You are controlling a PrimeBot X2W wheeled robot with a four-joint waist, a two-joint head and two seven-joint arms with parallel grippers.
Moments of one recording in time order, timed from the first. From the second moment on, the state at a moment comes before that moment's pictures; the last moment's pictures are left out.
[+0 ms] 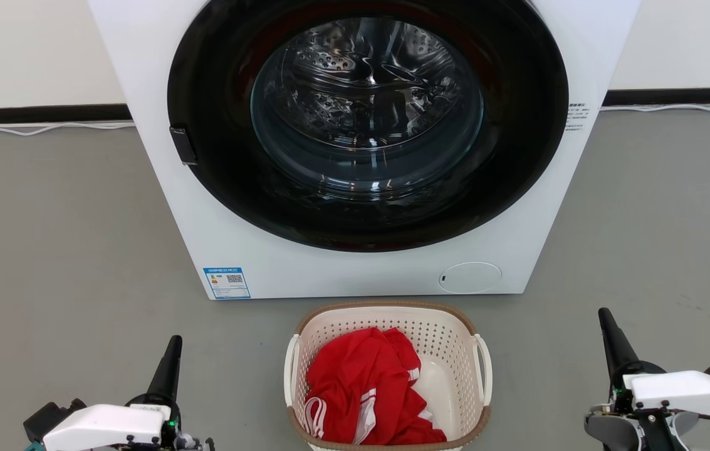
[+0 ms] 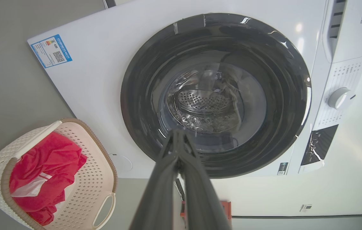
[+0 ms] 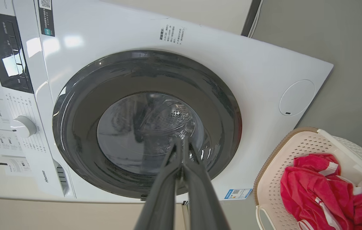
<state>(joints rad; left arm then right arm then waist) -0.05 0.03 0.06 0.31 -1.39 -0.10 0.05 -0.10 -0.05 -0.11 0.33 1.35 0.12 0.05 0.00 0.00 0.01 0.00</state>
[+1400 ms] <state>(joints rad) -0.05 0.04 0.08 0.28 -1.60 -0.12 0.11 -0.09 -0.05 -0.13 0.28 1.60 0.12 0.11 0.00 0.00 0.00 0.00</state>
